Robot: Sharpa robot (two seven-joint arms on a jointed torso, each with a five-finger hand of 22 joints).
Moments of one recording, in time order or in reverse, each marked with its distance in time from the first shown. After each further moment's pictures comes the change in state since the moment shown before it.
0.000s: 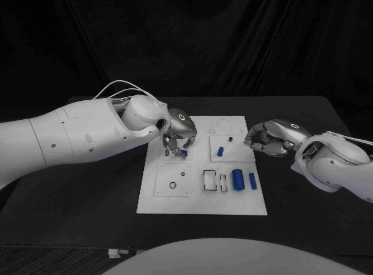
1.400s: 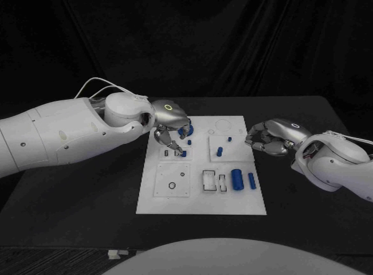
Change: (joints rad) left arm 0.024 -0.106 0.000 0.075 0.132 -0.160 -0.035; left_hand -0.020 -0.042 -0.035 0.008 -0.005 0.025 -0.015 0.031 -0.052 -0.001 0.002 0.000 0.000 0.000 0.000 0.000 0.000 0.000 0.000 0.007 0.005 0.000; right arm 0.000 -0.005 0.000 -0.005 0.000 0.000 -0.006; right_hand 0.006 0.006 0.010 -0.010 -0.007 -0.004 0.004 0.000 0.002 0.000 0.000 0.000 0.000 -0.003 -0.003 0.000 0.000 0.000 0.000 0.000 0.000 0.000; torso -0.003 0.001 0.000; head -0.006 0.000
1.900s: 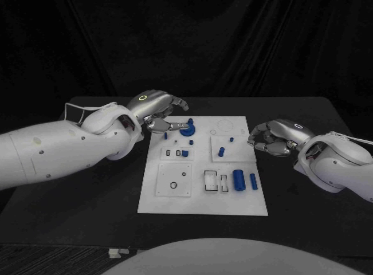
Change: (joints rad) left arm -0.046 -0.124 0.001 0.106 0.382 -0.447 -0.109; left_hand 0.129 0.067 0.020 -0.029 0.045 -0.163 0.076 -0.128 -0.081 0.001 0.057 -0.021 0.000 0.000 0.050 0.000 0.000 0.048 -0.047 0.034 -0.191 0.000; right arm 0.000 -0.001 0.000 -0.004 0.000 0.000 0.002; right_hand 0.000 0.000 -0.003 -0.003 0.000 0.000 0.000 0.000 0.000 0.000 0.000 0.000 0.000 0.000 0.000 0.000 0.000 0.000 0.000 0.000 -0.005 0.000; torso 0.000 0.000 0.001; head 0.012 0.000
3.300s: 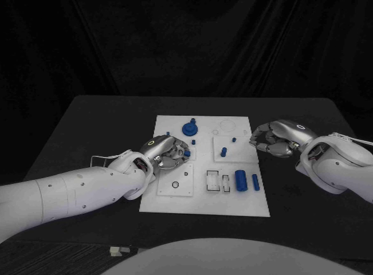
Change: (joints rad) left arm -0.319 0.100 0.004 -0.173 0.235 -0.169 0.056; left_hand 0.046 0.038 0.150 -0.211 0.116 0.124 -0.006 0.032 0.213 -0.002 -0.007 0.009 0.000 -0.004 -0.014 0.000 0.000 0.030 -0.028 -0.012 -0.049 0.000; right arm 0.000 0.008 0.000 -0.010 0.000 0.001 0.004; right_hand 0.000 0.000 -0.003 -0.003 -0.004 0.000 0.000 0.000 0.002 0.000 0.000 0.000 0.000 0.000 0.000 0.000 -0.001 0.000 0.000 0.000 0.000 0.000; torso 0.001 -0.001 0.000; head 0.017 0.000
